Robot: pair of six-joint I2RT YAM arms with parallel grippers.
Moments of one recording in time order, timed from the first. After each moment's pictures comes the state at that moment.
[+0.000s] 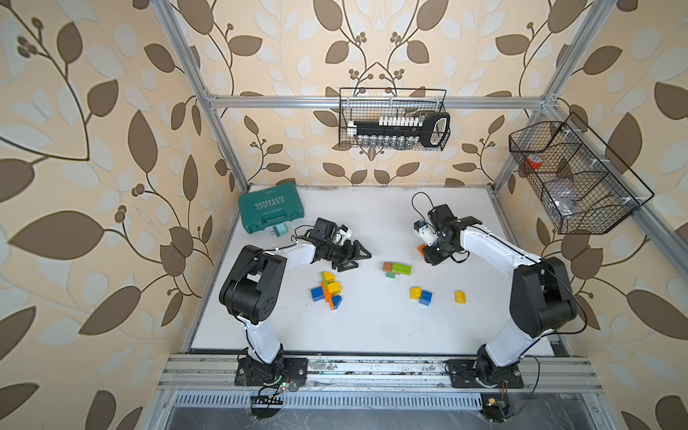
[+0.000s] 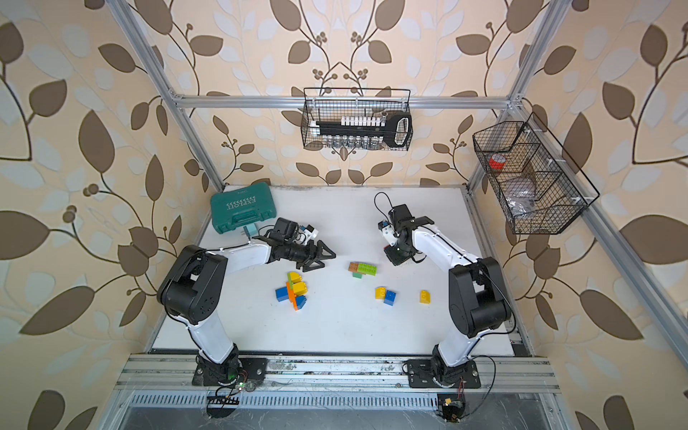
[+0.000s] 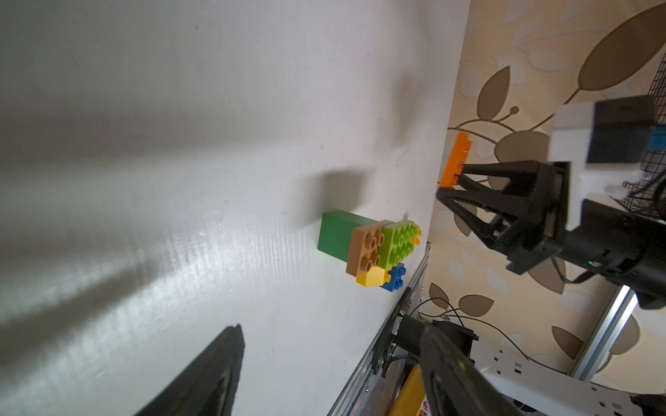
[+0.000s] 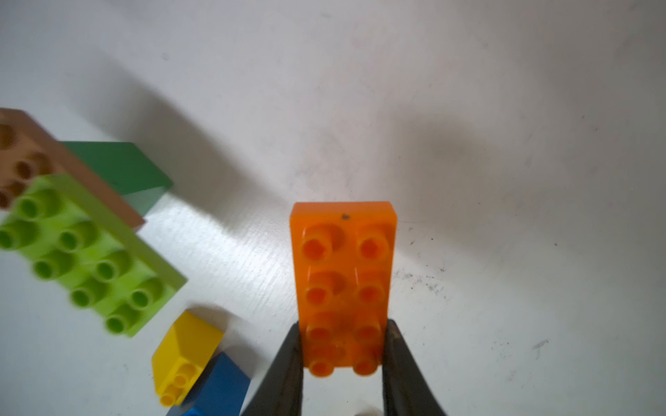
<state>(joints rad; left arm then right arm) -0.34 1.78 1.00 -0.17 0.84 -0.70 0.28 1.66 1.24 -0.86 -0.01 -0.25</state>
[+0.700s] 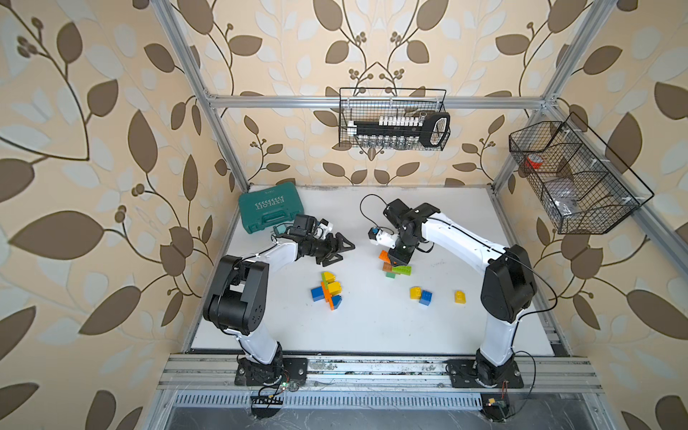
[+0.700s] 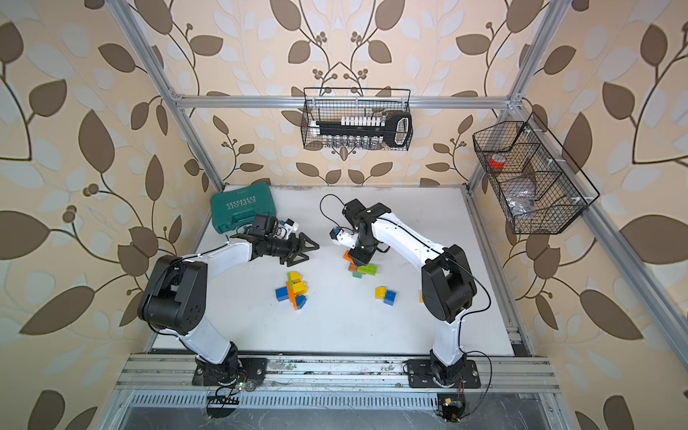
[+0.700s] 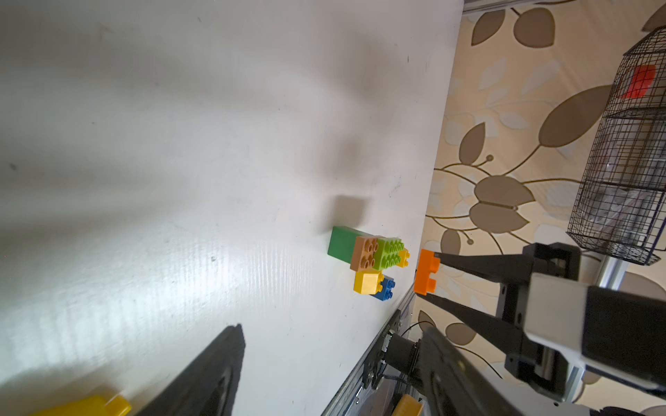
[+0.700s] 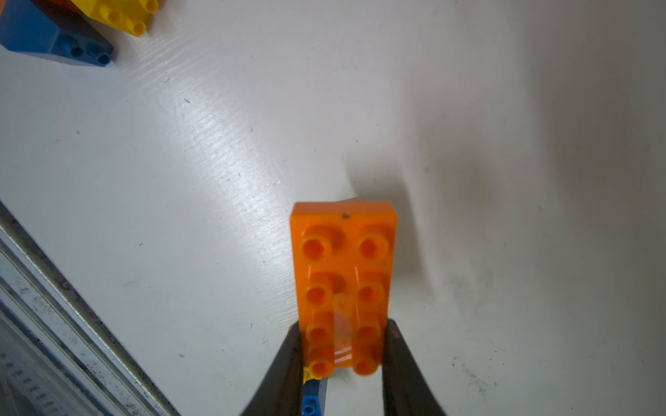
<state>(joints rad) -0.19 1.66 0.96 -0.24 0.85 -0.69 0.58 1.91 1.64 -1.16 -0.06 -0.47</state>
